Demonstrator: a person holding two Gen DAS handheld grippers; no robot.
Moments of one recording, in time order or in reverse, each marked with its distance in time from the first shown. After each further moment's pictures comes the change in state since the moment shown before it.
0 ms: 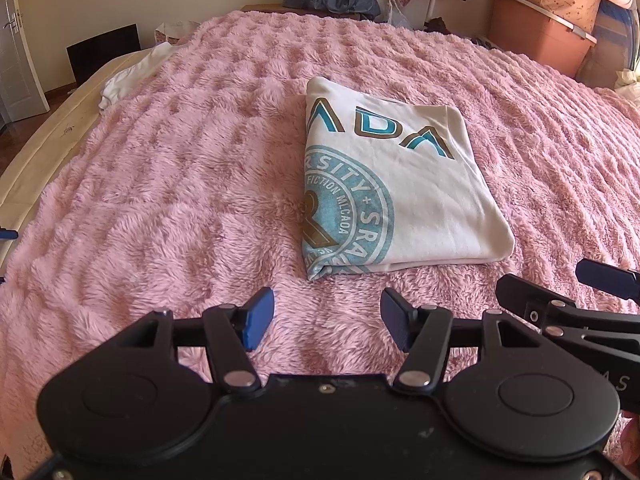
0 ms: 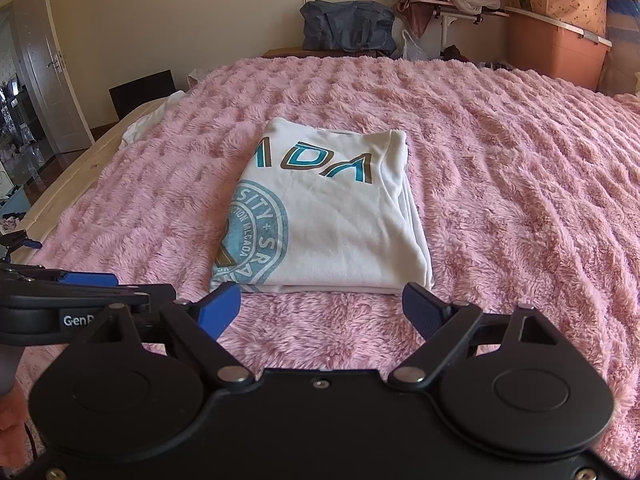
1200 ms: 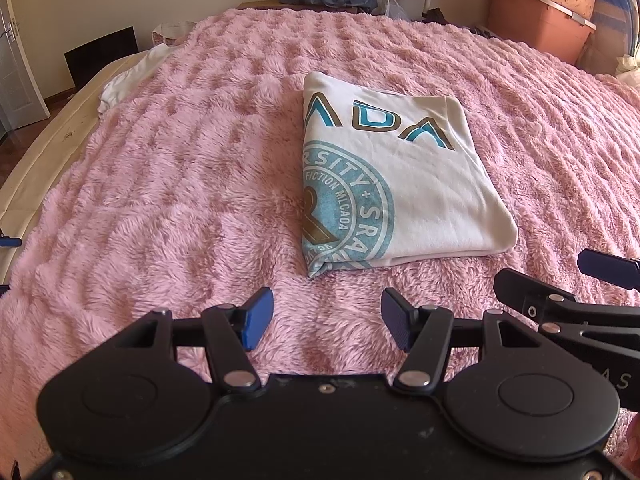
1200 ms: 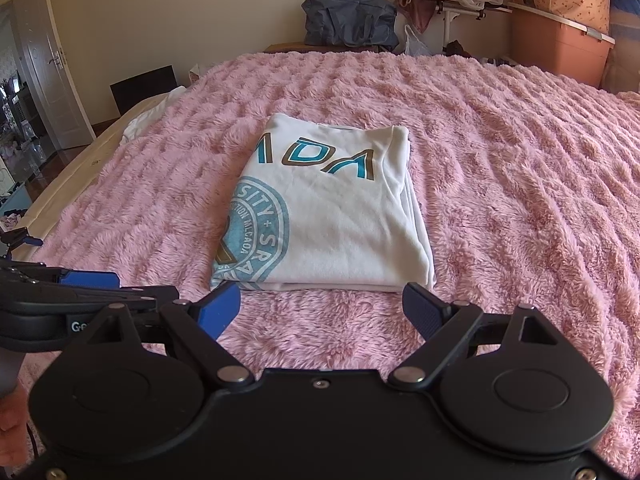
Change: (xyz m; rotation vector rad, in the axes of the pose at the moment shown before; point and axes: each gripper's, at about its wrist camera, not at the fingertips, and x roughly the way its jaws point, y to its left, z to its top) left arm 0.003 -0.007 0.001 0.030 0.017 0.019; right arm 0.003 -0.002 0.001 -0.003 0.015 0.008
